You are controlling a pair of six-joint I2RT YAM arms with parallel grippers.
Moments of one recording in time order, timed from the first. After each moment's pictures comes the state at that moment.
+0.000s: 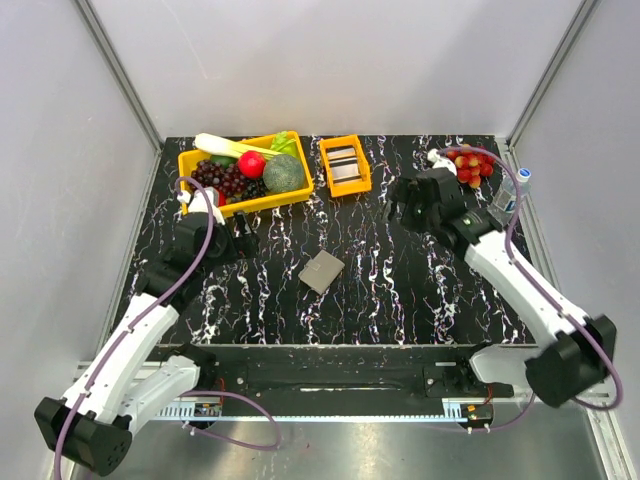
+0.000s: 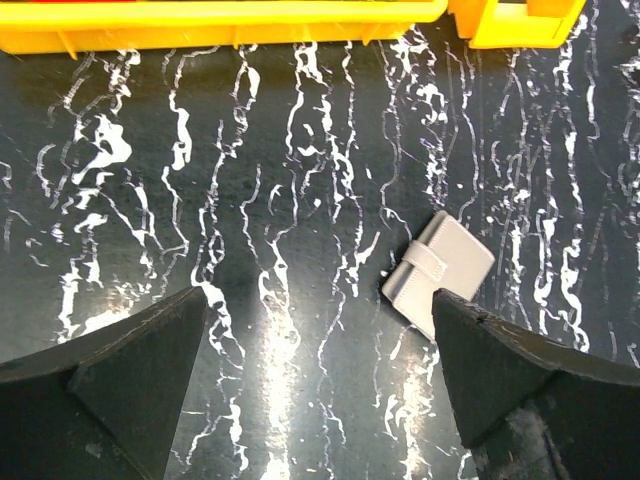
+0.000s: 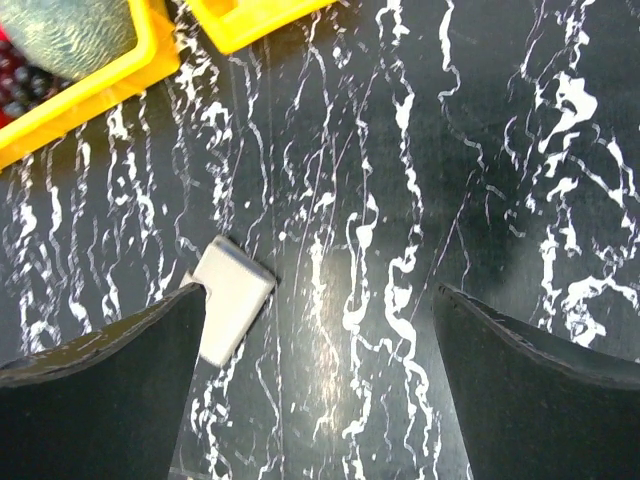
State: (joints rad) left arm -0.38 0.83 0.82 -0.56 -0.15 -0.50; right arm 0.46 1.20 1.10 -0.55 0.15 0.59
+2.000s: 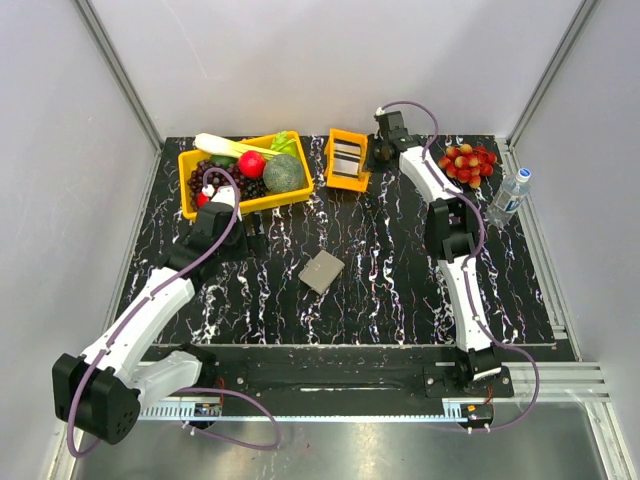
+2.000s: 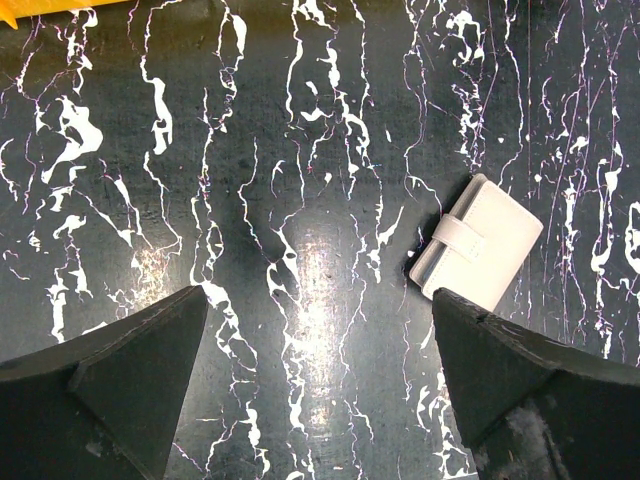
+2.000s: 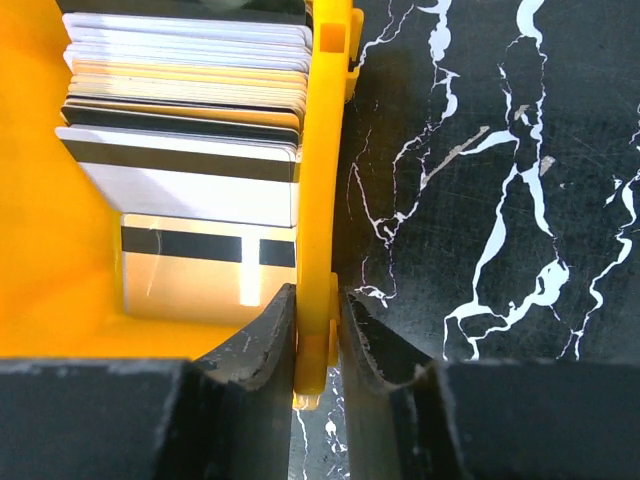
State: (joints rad) left arm -0.37 1.04 0.84 -0.52 -0.10 -0.40; right arm 0.28 2.59 2.42 -0.63 -0.12 0.33
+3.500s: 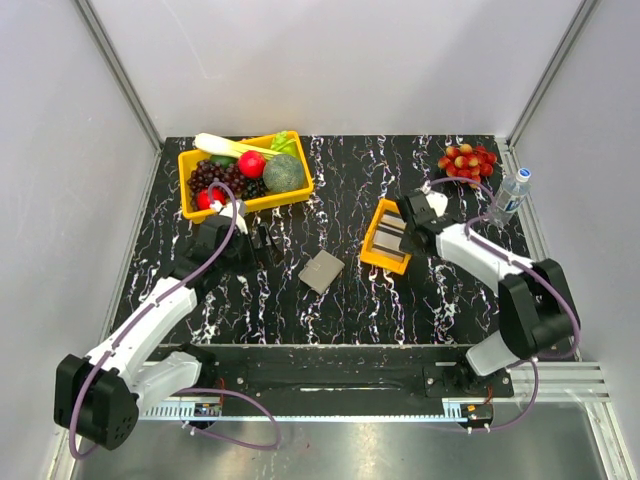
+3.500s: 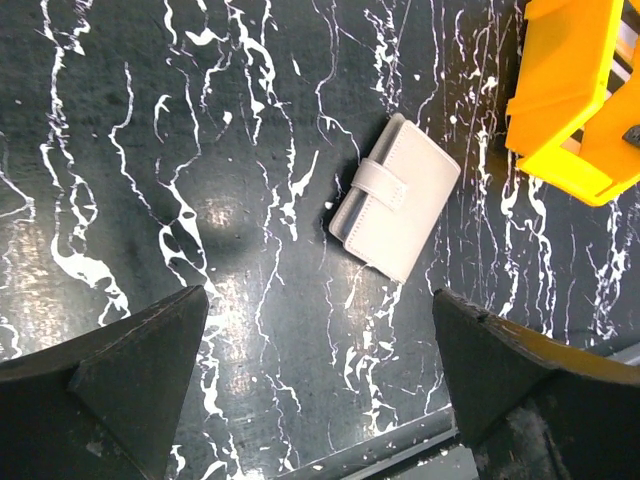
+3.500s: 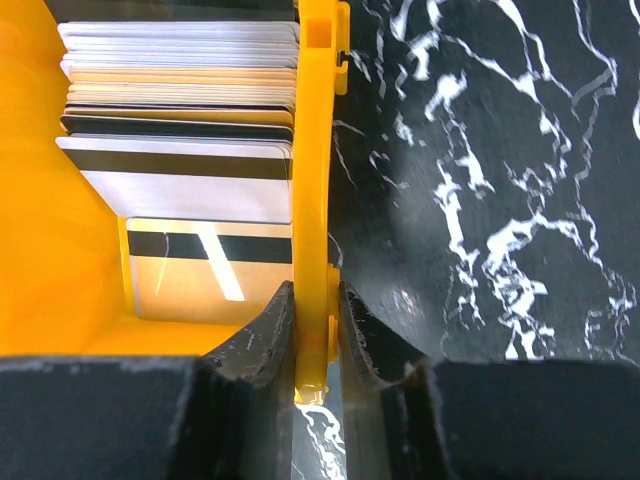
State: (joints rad) left arm -0.37 1.00 0.71 -0.41 0.12 -0.53; right arm 0.42 1.56 1.01 -0.50 0.33 0.67
